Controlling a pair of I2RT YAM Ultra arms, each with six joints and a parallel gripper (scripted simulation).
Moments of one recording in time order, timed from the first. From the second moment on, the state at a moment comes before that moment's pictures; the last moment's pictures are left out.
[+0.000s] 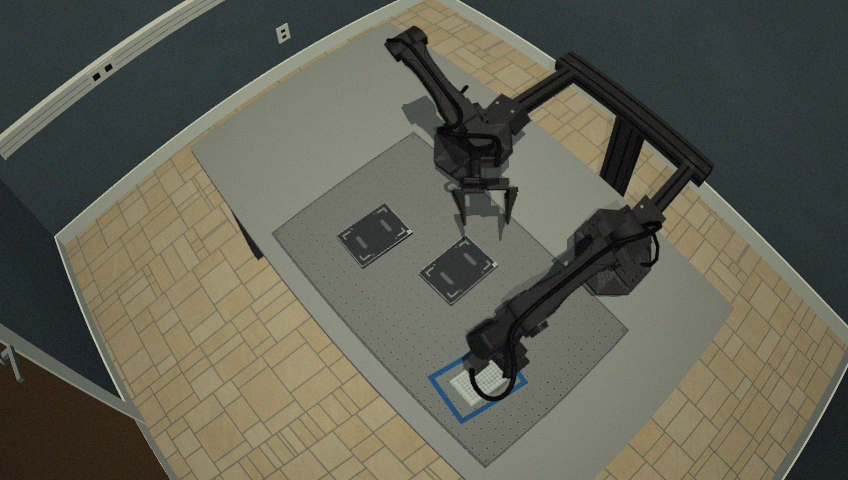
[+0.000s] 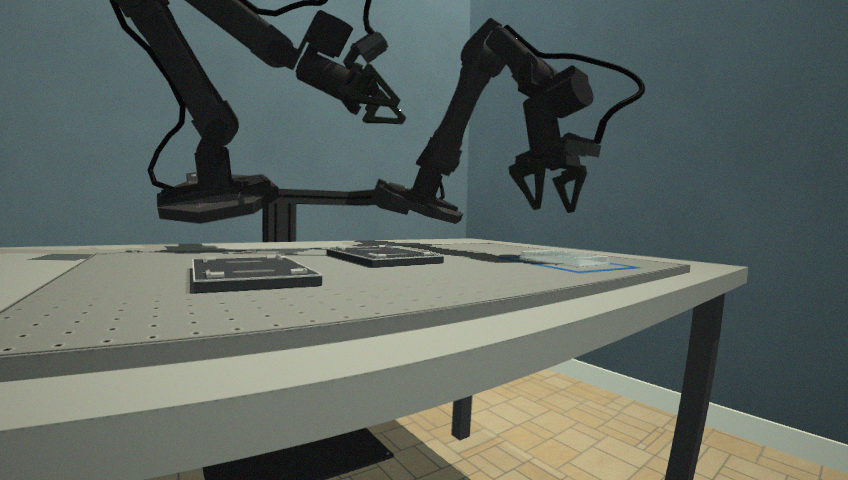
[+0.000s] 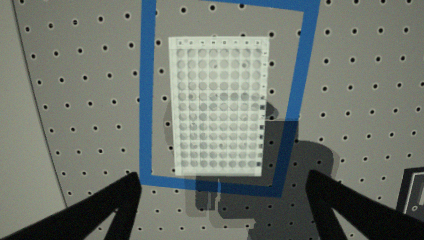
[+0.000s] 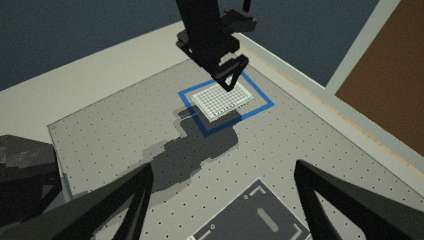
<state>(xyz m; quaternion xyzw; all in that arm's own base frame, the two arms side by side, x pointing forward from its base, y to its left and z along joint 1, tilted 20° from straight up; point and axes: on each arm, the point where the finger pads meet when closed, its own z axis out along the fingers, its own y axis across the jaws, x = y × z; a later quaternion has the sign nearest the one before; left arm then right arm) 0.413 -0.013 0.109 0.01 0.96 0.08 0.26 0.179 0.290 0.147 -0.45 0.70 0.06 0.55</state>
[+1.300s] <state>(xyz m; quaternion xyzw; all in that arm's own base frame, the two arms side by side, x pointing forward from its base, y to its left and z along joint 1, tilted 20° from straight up) 0.445 -0.003 0.078 0.01 0.98 0.10 0.15 0.179 0.290 0.147 -0.45 0.70 0.06 0.55</state>
